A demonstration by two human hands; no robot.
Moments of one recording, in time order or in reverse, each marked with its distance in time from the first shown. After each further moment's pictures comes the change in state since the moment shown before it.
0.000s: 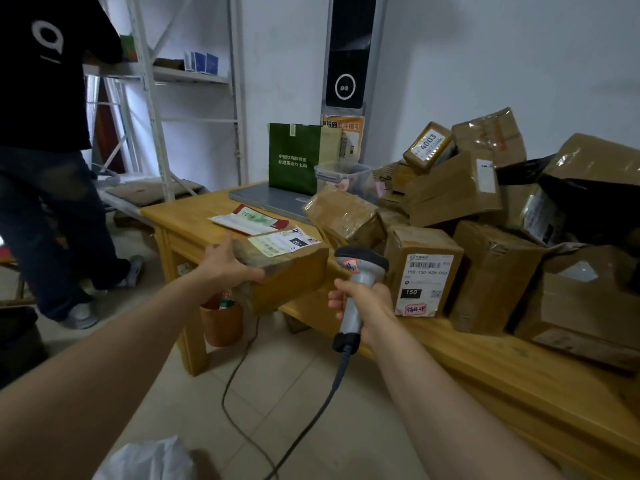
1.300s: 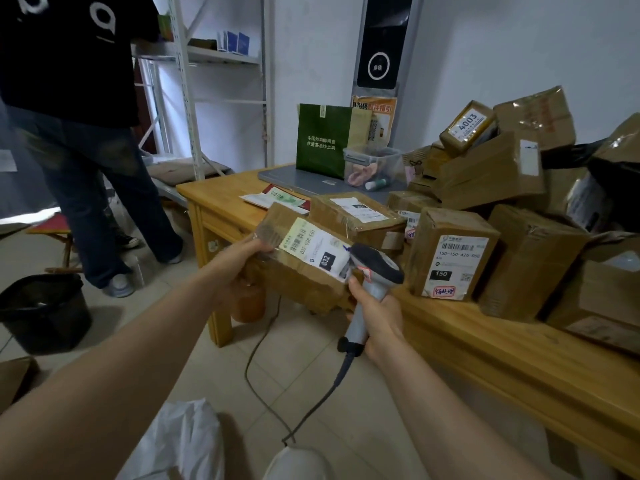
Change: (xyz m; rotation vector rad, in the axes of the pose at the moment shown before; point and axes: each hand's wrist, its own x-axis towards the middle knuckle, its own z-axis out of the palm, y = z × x) left_hand -0.041 -0.041 -0.011 -0.778 -0.209 -0.189; right_hand -0.028 0.051 0.019 0.133 0.015 -0.060
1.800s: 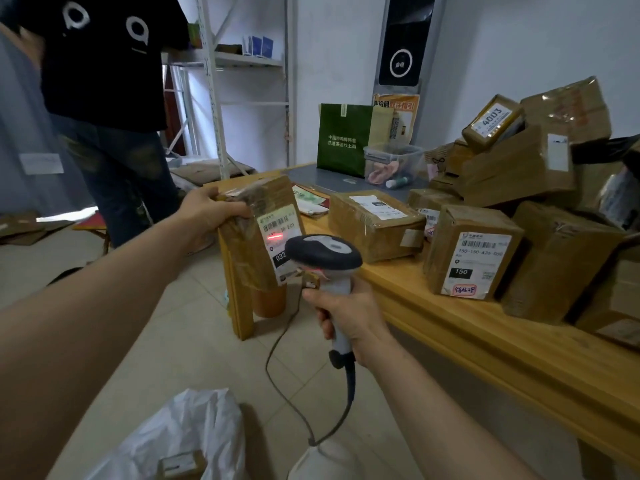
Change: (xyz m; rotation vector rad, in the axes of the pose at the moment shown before) left_hand -0.017 0.063 -0.051 0.300 0.398 0.280; right_hand -0.054 -0.013 0.027 -0.293 -0.487 -0.084
